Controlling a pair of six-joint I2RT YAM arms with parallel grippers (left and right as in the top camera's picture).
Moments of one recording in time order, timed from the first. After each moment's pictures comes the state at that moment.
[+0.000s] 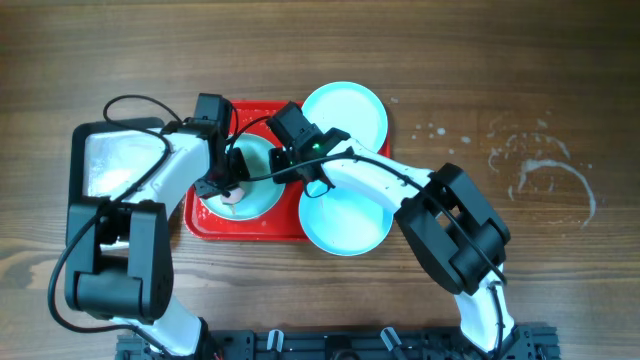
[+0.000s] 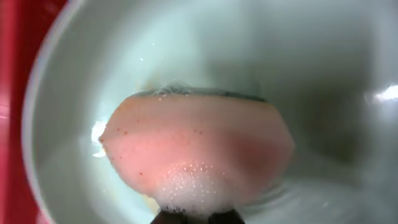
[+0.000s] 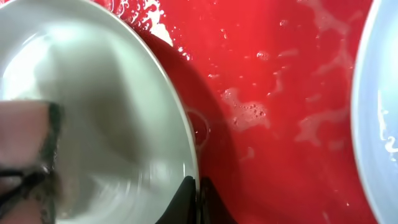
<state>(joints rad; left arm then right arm) -0.14 1.80 1.06 -0.76 -0.04 -0.49 0.76 2.13 1.44 -0.42 -0.10 0.54</state>
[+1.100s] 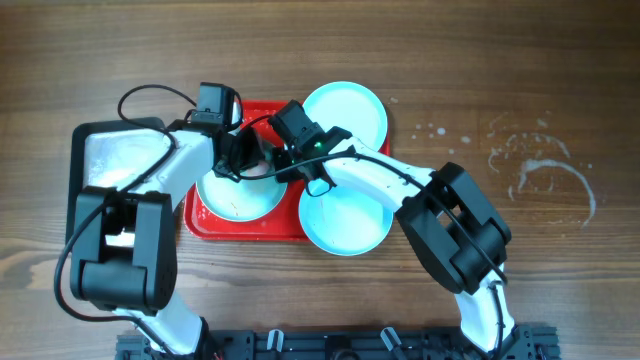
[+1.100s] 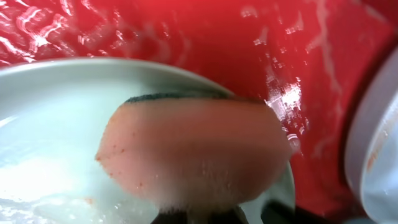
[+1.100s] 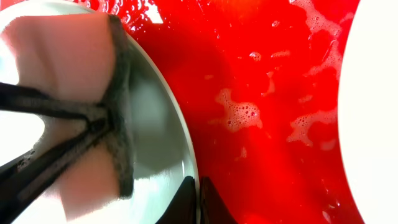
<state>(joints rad) -0.15 1.84 1.07 -0.50 0.19 -0.49 0.75 2.13 1.44 -0.42 -0.11 0.53</state>
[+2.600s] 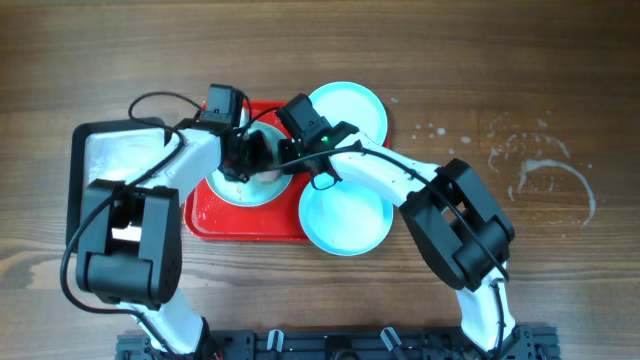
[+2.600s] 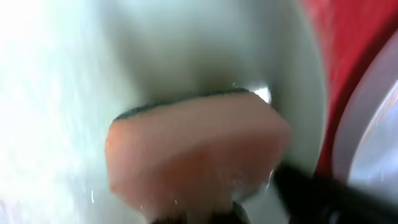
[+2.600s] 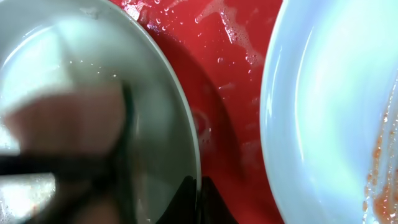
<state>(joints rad) -0.18 1.87 1.09 -0.50 0.26 -0.58 0.72 2.13 1.44 -0.41 -0.08 0.53</state>
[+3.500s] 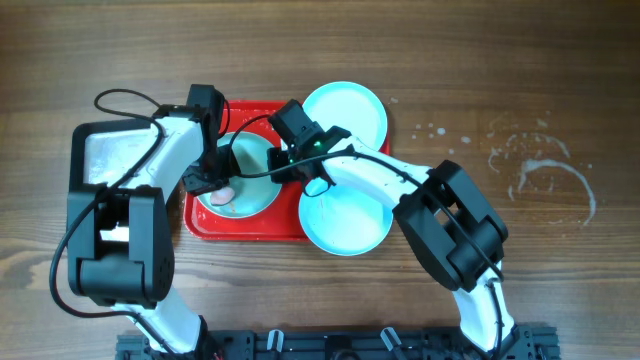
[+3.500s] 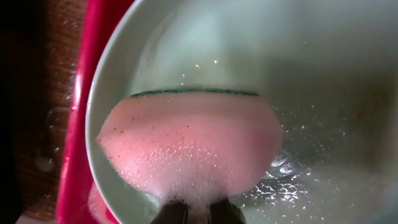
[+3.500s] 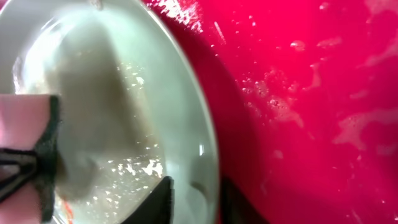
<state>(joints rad) -0.10 1.86 1.18 -0.93 -0.05 -0.48 0.75 2.15 1.45 -0.40 -0.21 0.56</state>
